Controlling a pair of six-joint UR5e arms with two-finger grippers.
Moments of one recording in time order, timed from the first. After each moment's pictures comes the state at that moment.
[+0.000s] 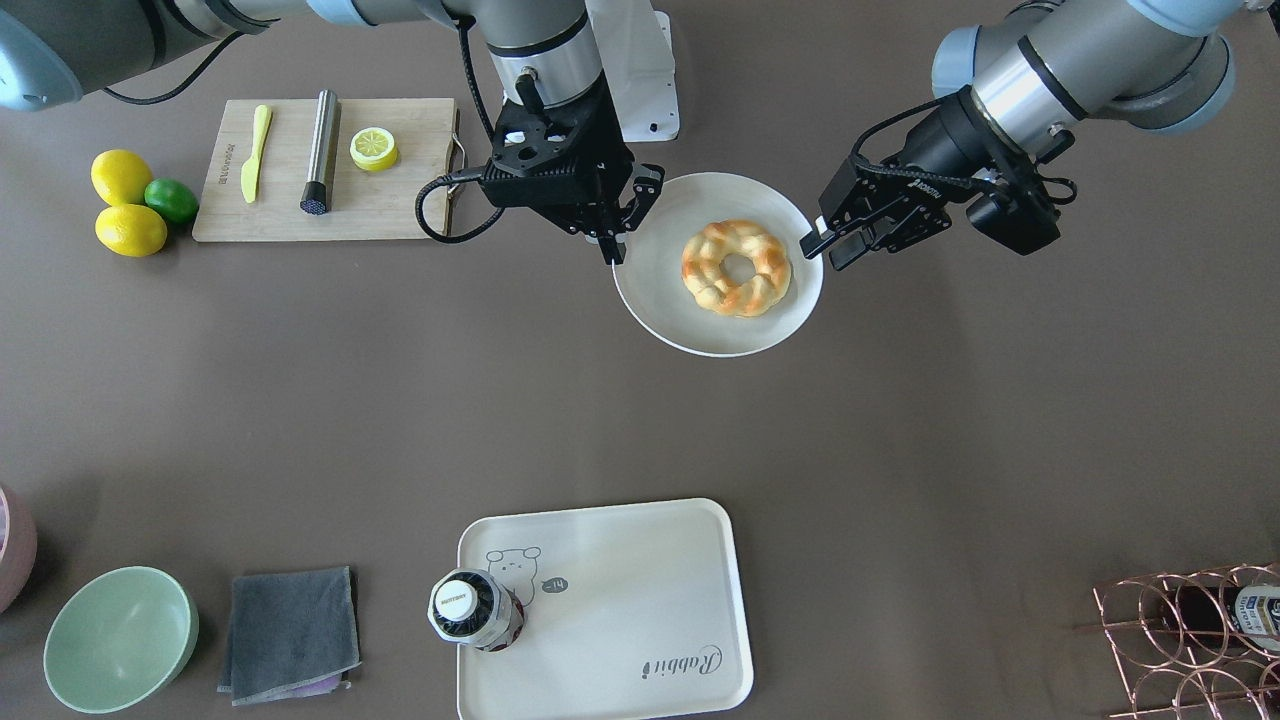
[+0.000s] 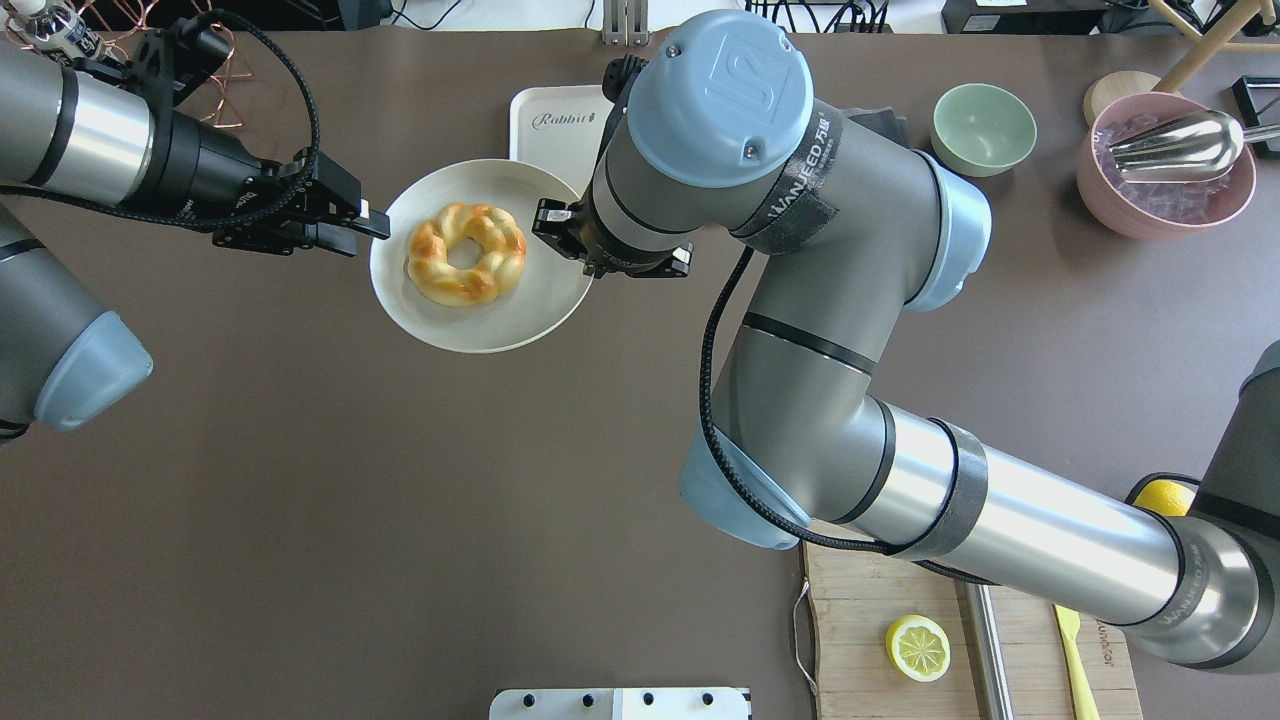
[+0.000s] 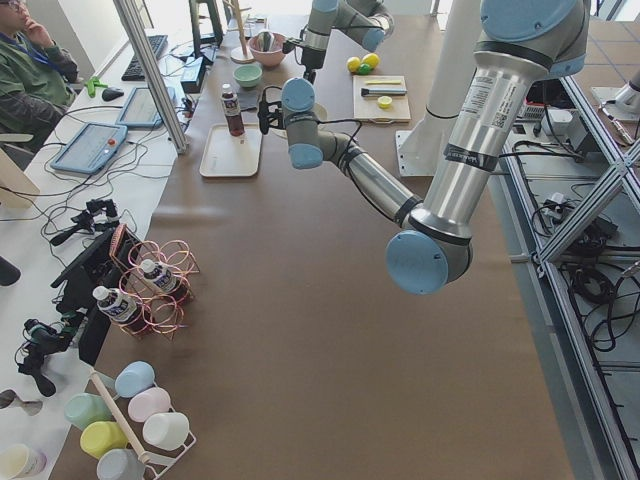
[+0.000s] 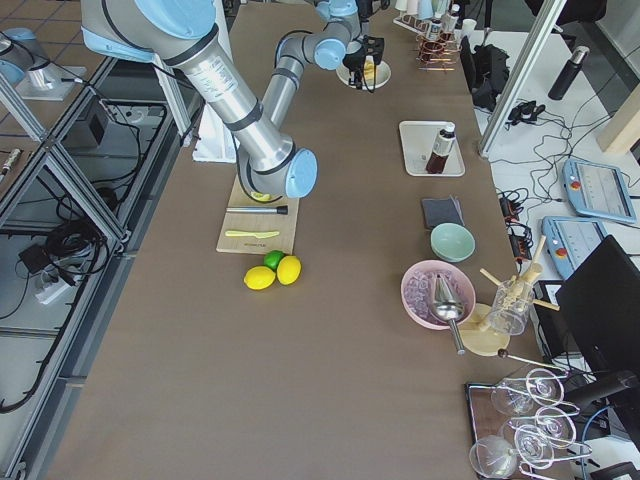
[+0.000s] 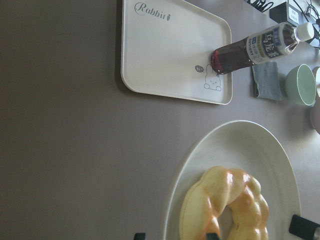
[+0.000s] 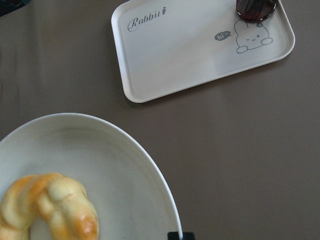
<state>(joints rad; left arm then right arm) -0.93 -1.92 -1.85 -2.29 -2.33 -1.43 0.59 -0.70 1.77 -1.62 1.83 1.44</state>
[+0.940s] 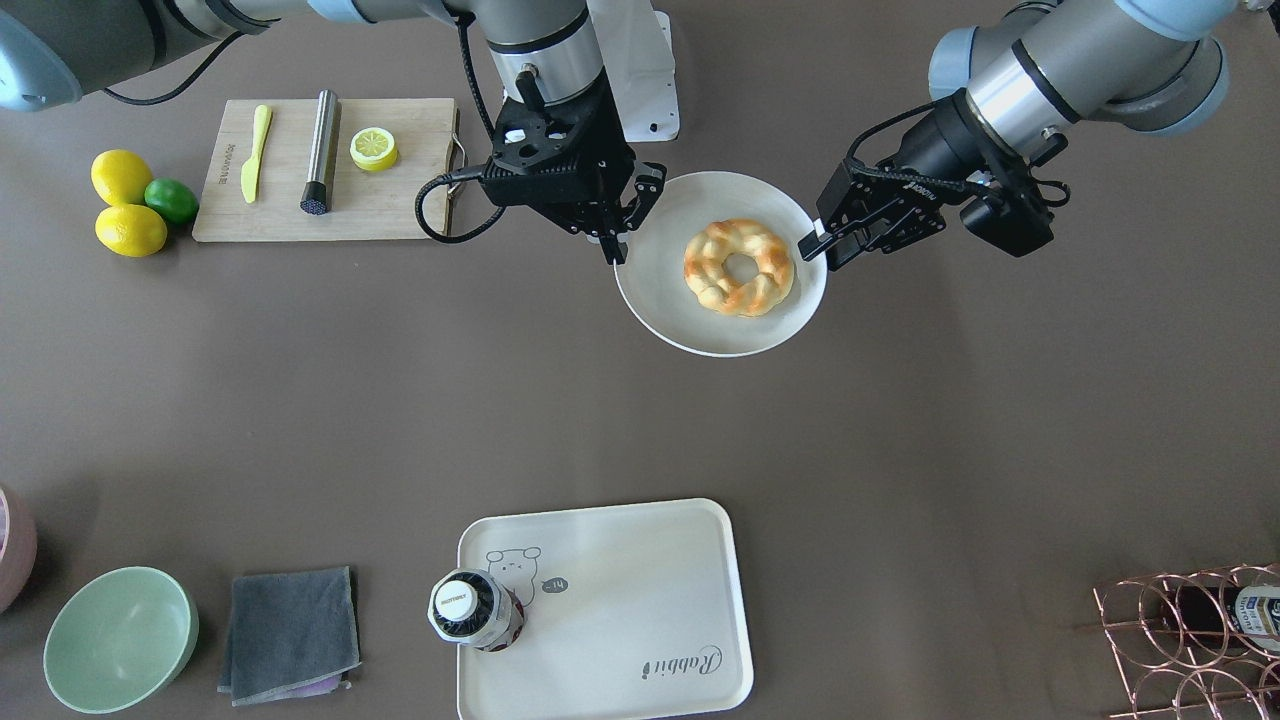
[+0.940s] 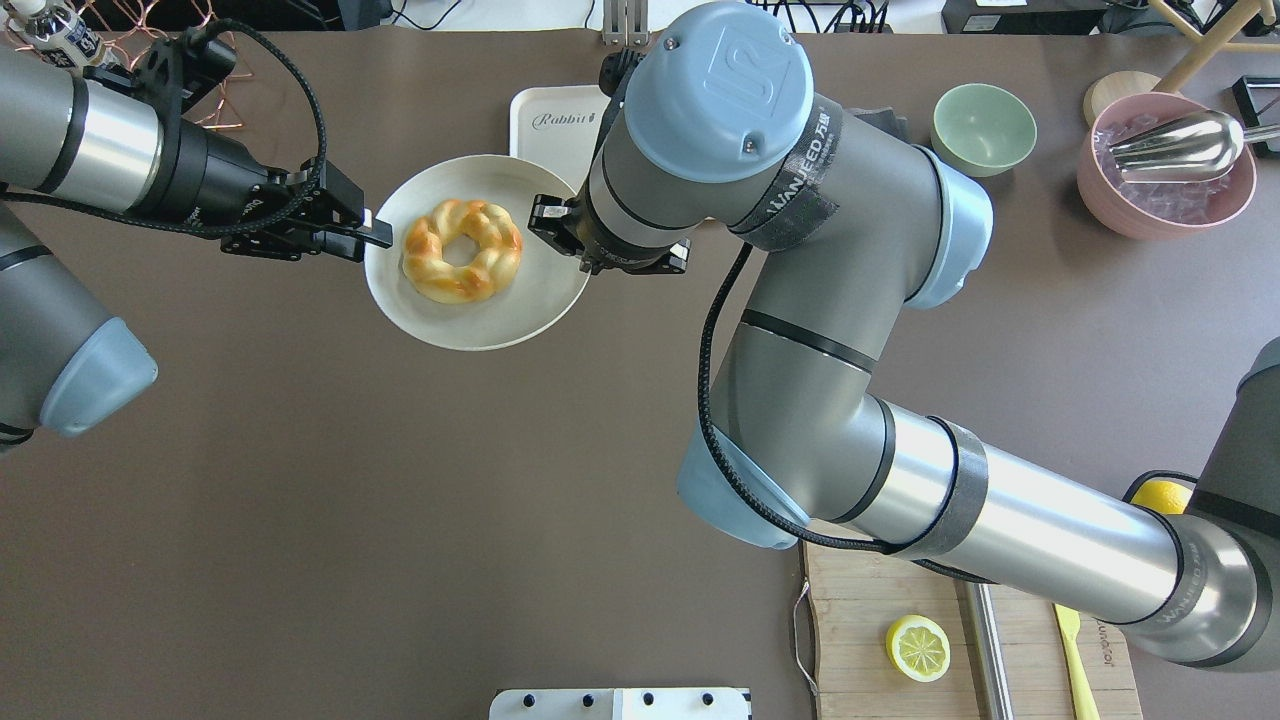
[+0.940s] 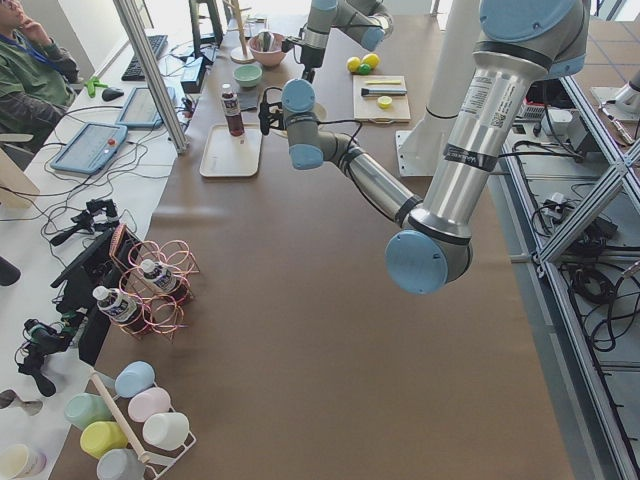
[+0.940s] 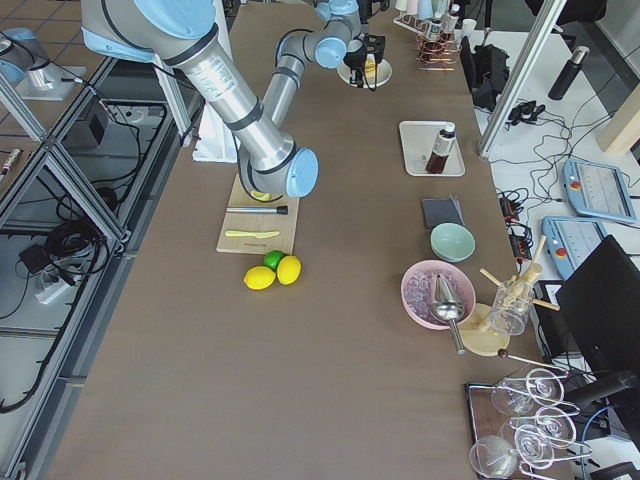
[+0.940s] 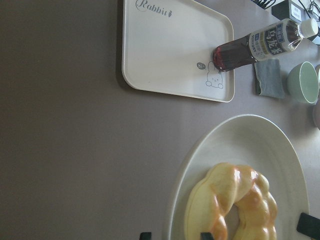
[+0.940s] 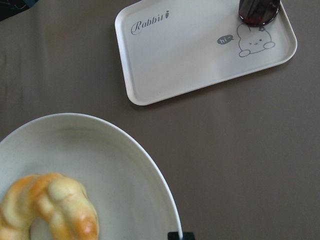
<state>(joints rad) -0.92 -1.92 -1.85 -2.29 -2.33 -1.43 0.59 -0.69 1.77 -1.62 1.83 1.43</state>
